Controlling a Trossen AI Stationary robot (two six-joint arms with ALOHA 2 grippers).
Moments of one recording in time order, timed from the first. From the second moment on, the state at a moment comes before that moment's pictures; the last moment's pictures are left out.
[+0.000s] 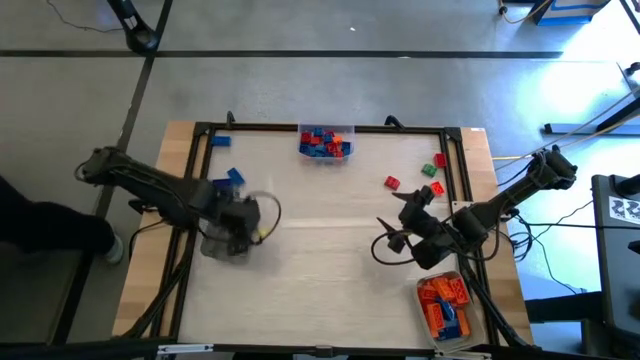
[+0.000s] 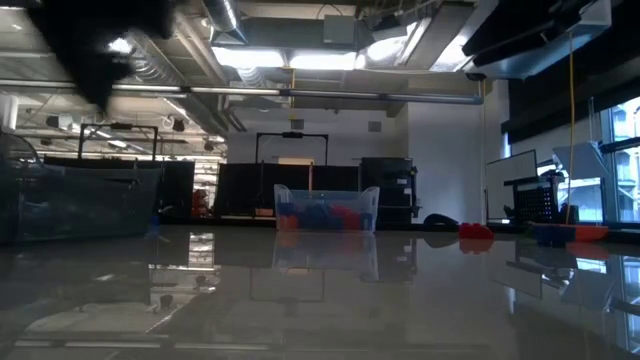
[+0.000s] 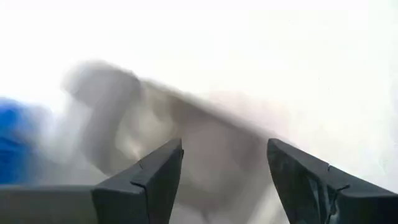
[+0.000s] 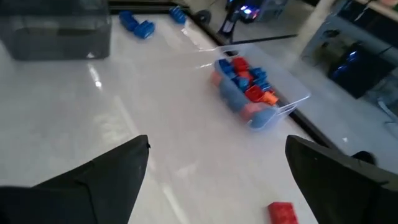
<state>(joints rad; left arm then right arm) -0.29 1.24 0.99 -1.12 -0.08 -0.59 0.58 1.20 0.92 -0.70 1.00 0.67</state>
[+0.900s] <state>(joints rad) 0.69 1.31 0.81 -0.99 -0.21 -0.56 0.34 1.49 0.92 -0.63 1.11 0.67</state>
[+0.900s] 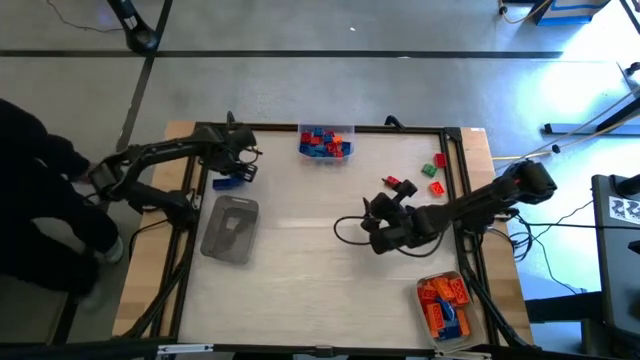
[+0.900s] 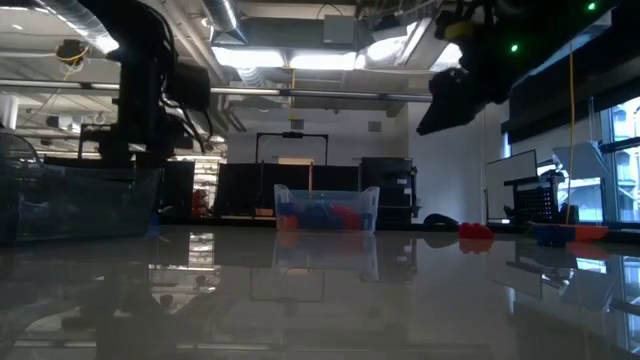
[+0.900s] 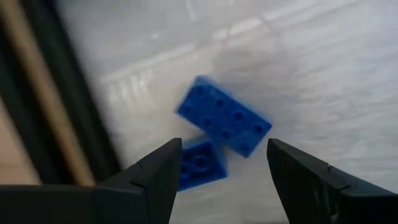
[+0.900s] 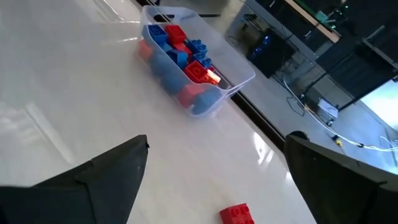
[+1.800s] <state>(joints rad) 0.66 1.49 0.88 -0.76 -0.07 -0.10 0.33 1.53 0.92 -0.59 1.11 0.67</state>
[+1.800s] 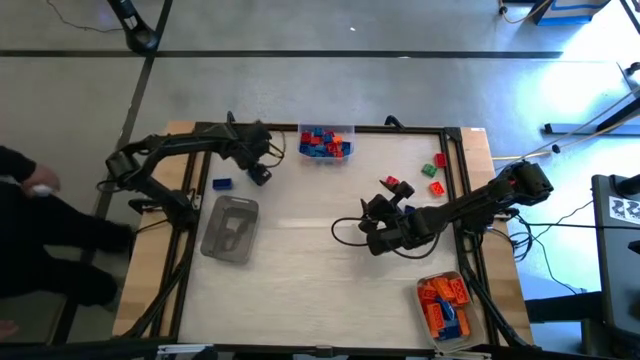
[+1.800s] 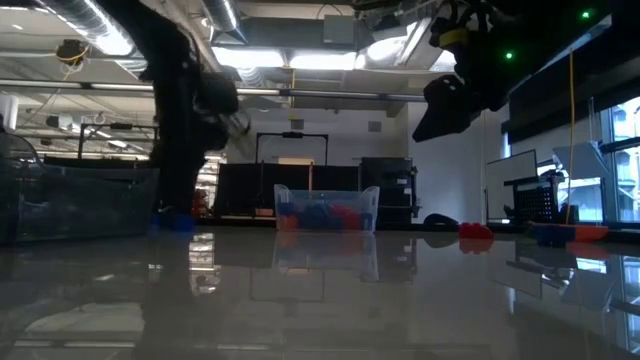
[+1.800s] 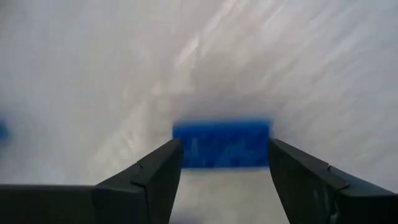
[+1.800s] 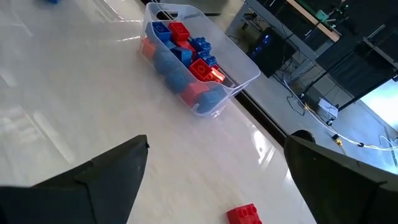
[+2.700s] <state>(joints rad) 0.63 1.46 0.70 -0.53 -0.08 0.95 0.33 1.53 0.92 -0.57 1.11 0.67</state>
